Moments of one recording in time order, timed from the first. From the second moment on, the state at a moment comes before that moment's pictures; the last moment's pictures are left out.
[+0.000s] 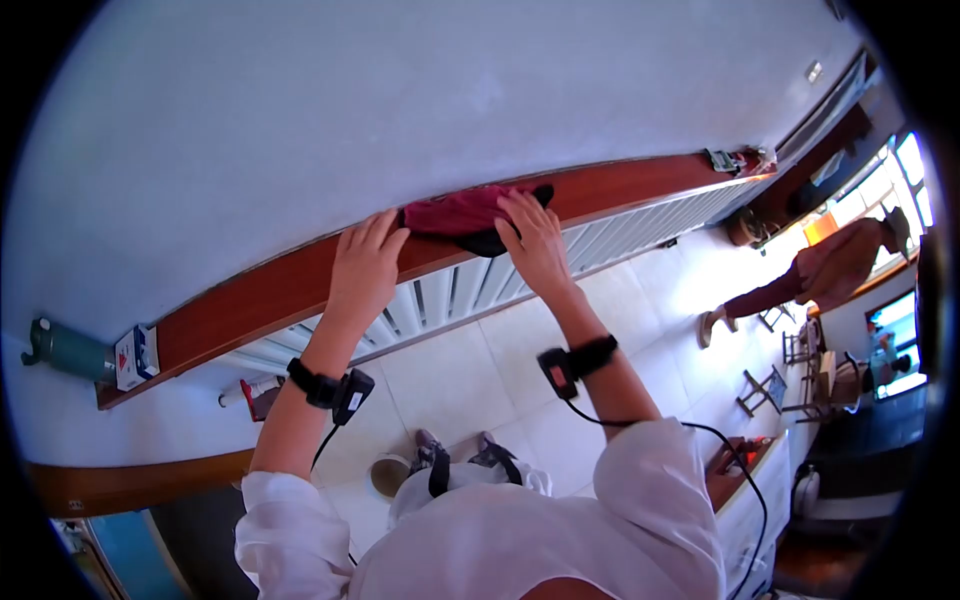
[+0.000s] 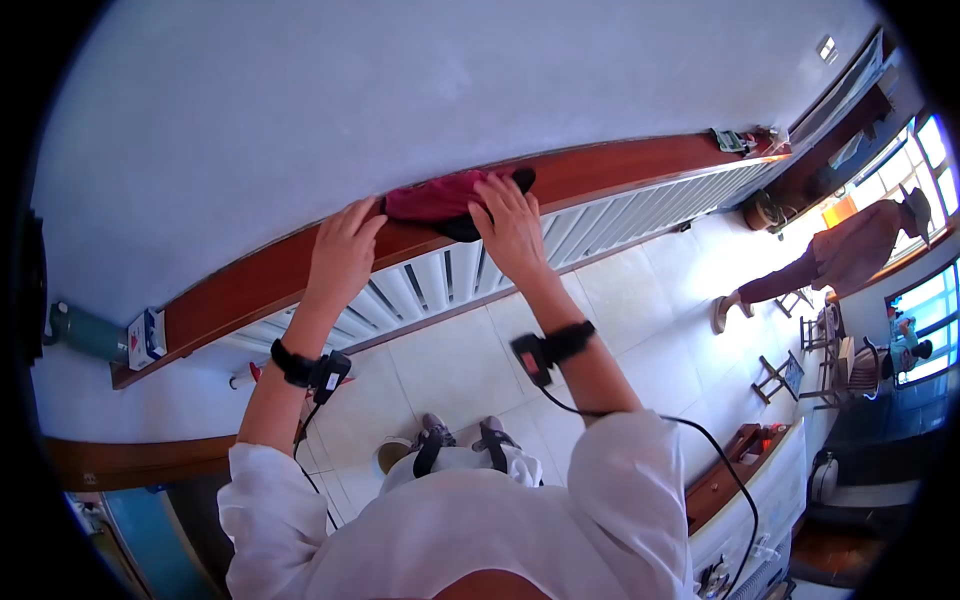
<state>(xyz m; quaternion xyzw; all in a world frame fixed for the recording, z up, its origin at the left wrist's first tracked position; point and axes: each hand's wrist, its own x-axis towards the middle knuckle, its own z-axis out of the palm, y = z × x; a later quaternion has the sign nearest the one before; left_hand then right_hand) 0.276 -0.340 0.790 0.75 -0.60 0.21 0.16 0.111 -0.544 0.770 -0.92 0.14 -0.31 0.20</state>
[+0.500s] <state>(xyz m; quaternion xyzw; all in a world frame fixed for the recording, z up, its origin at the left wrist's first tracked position) 0.320 -0.286 0.757 0.79 -0.50 0.30 0.19 0.148 -0.497 0.740 -0.93 0.23 -0.28 0.10</state>
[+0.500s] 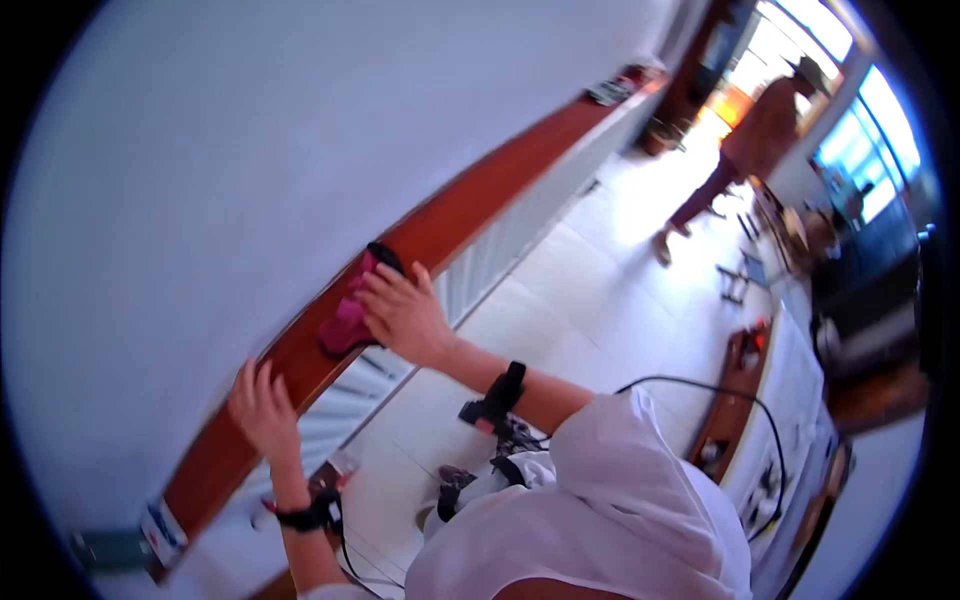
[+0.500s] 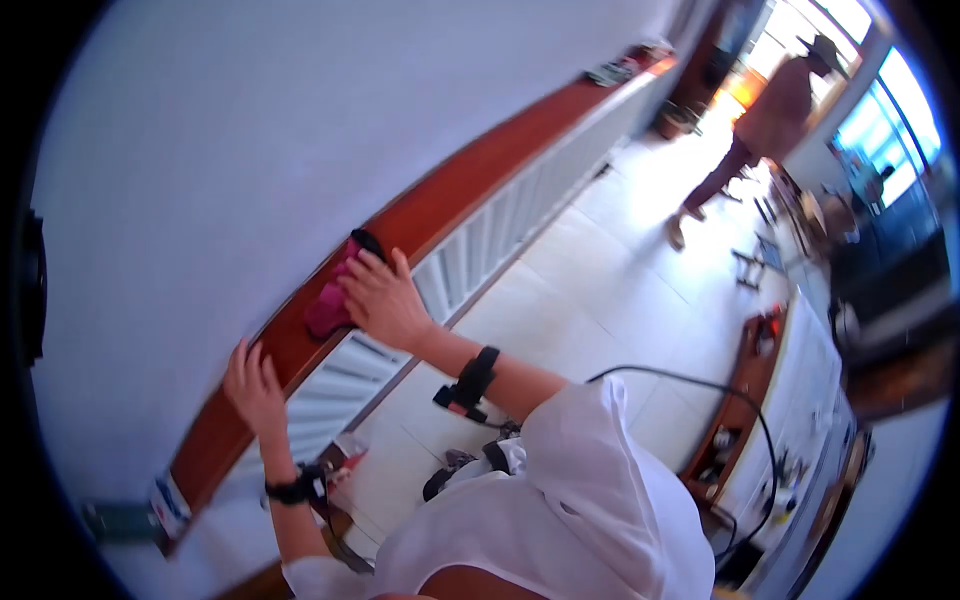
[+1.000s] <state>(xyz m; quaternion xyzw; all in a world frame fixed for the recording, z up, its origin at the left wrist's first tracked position) 0.259 -0.373 0.750 0.85 -0.45 0.26 0.03 0.014 -0.781 0.729 -0.86 0.31 -0.41 0.07</state>
